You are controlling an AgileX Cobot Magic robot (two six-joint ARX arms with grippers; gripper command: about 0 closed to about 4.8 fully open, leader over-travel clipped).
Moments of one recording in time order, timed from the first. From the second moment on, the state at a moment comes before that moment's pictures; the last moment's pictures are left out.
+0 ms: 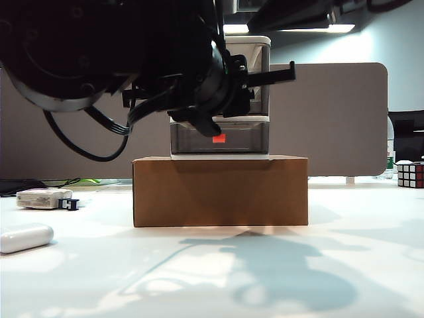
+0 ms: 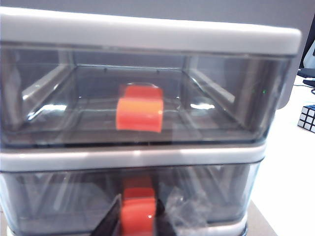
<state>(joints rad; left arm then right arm) -1.05 1.84 0.74 1.26 -0.88 0.05 0.40 1.23 0.95 -0.15 -0.63 -0.24</state>
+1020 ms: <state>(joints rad) -1.05 1.84 0.74 1.25 -0.87 0.05 0.40 1.38 0.95 0.07 -0.62 -0.23</state>
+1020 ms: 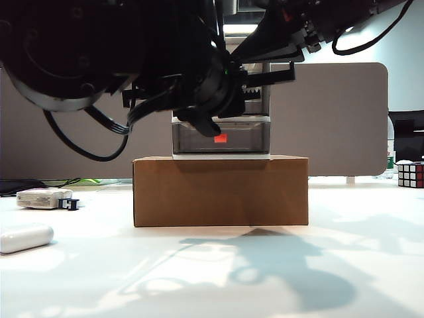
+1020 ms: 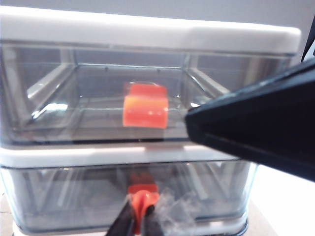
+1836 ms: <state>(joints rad) -1.09 1.84 0.74 1.24 -0.93 0.05 0.39 1.38 0.95 0.07 -0.56 -0.23</state>
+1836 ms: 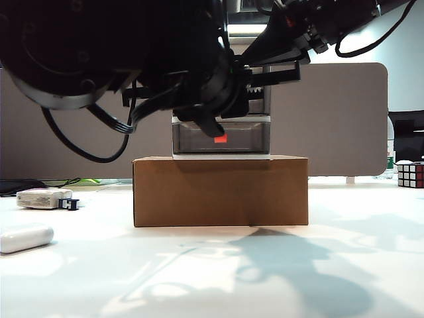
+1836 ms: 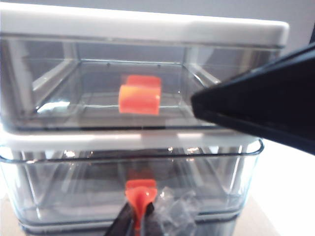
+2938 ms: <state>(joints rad) -1.33 1.83 0.69 1.34 -1.23 0.15 0.39 1.38 0.95 0.09 -0.54 -0.23</state>
